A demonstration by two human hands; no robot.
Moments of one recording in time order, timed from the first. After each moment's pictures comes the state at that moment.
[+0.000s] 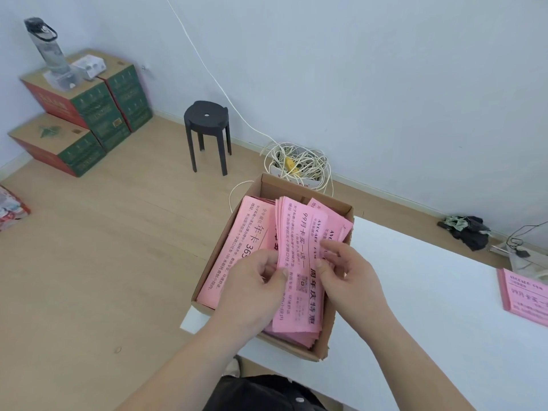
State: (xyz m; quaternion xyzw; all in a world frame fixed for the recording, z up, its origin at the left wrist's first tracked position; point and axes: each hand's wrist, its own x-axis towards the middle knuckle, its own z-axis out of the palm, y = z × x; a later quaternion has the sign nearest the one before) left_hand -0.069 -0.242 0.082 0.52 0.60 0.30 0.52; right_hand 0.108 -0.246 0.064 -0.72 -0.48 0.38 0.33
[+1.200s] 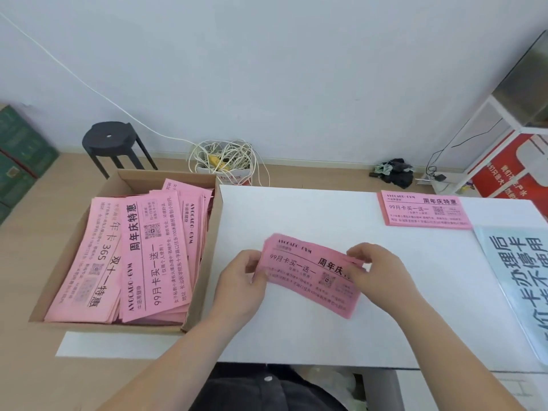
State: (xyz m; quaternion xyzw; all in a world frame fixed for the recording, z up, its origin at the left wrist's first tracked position) left_hand 0.120 -0.296 -0.028 0.63 0.55 0.23 0.50; right_hand 0.370 -0.387 0.005 -0.85 -0.42 0.25 0.18
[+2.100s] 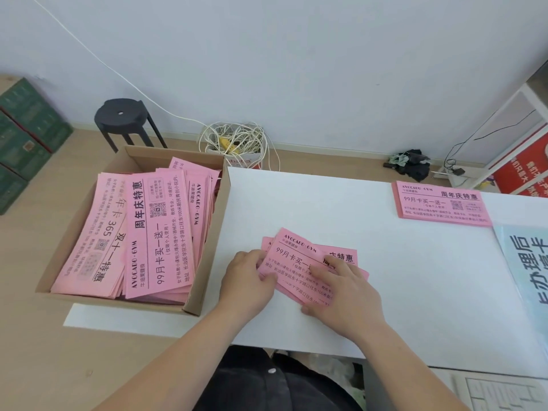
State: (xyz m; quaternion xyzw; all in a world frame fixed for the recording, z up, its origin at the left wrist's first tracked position) left_hand 0.120 -0.304 -0.064 0.69 0.58 0.12 0.41; right_hand 0.308 -0.401 -0.028 -0.80 -0.55 0.25 0.01
